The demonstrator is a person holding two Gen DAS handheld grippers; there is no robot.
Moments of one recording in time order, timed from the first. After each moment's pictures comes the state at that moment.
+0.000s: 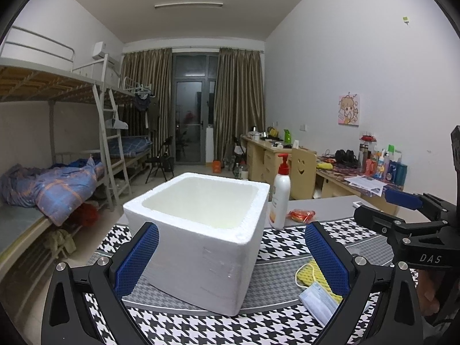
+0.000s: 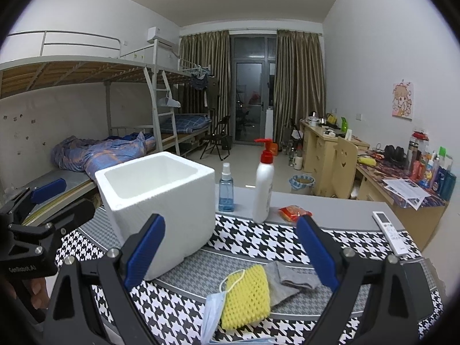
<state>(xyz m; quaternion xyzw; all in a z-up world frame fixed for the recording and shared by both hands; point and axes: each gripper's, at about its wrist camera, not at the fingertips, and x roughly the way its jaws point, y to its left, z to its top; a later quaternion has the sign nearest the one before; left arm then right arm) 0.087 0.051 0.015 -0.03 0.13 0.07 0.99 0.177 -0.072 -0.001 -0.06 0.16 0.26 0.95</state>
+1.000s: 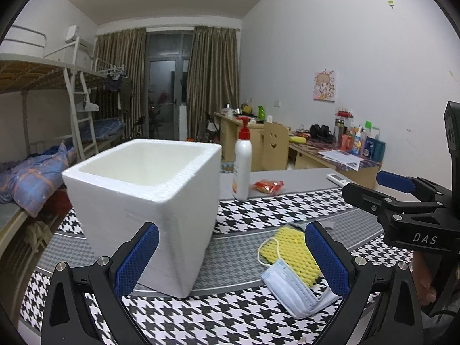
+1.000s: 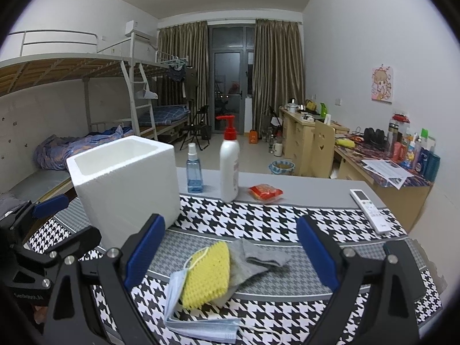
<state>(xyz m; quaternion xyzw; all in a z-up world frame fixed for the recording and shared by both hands) 0.113 0.008 -0.014 -0.03 0.19 0.00 0.98 0.187 -0.109 -0.021 -0.06 0.19 0.21 0.96</state>
